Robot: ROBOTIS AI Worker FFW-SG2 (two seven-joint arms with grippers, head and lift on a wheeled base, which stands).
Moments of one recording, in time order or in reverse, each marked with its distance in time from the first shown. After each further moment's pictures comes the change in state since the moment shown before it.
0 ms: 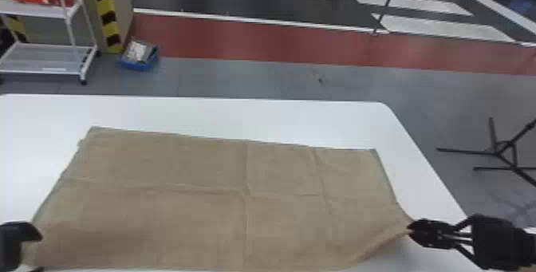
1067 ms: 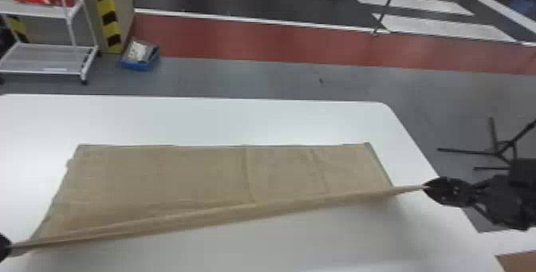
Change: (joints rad) left arm -0.031 0.006 0.027 -0.210 -0.053 0.302 -0.231; right arm -0.172 -0.042 0.003 0.006 -0.063 0.435 0.000
